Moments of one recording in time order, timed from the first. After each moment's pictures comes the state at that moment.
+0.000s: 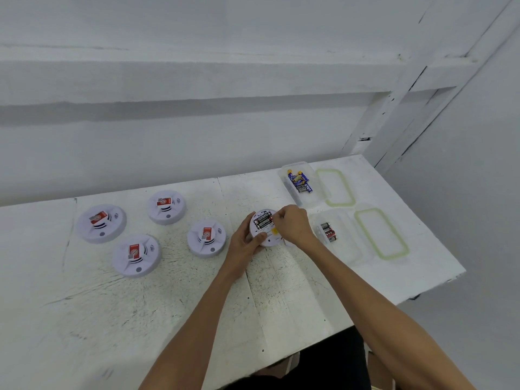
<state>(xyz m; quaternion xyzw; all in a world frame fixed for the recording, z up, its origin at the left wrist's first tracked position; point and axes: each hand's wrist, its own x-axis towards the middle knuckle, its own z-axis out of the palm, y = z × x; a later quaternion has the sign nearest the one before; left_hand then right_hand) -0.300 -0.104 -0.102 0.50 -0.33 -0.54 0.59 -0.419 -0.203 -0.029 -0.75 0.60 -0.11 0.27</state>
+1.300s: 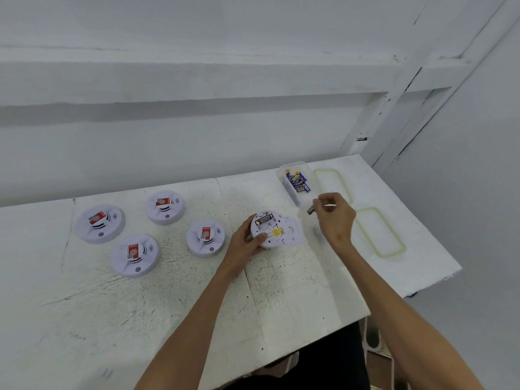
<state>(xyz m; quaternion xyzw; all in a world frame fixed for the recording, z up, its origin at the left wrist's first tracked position) -0.297 -0.103 -0.104 0.50 -0.33 -0.57 0.56 -0.496 -0.203 -0.001 -0.62 0.61 -0.42 0.26</state>
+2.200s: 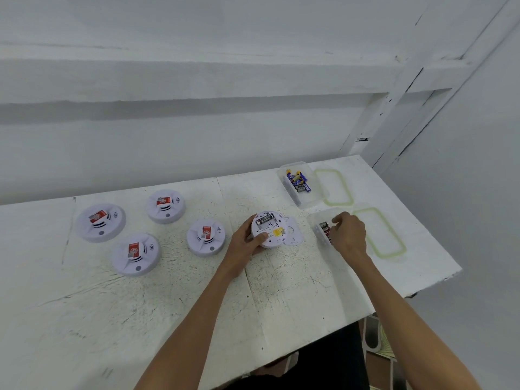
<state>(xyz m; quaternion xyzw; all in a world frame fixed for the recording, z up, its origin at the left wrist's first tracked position) -0.296 -0.103 -0.101 0.49 -0.34 -0.57 0.56 -0.540 -0.207 -0.030 -0.64 0.73 -0.17 0.18</state>
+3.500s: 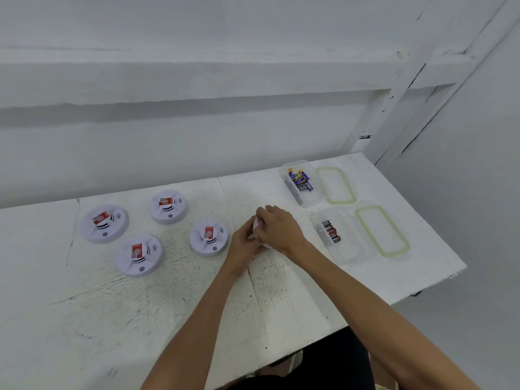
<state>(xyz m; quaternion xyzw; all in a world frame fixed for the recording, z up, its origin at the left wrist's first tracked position) -0.296 -0.100 -0.096 0.51 -0.36 -0.53 0.57 -0.401 -0.173 -0.040 -0.88 0.44 -0.13 0.12</state>
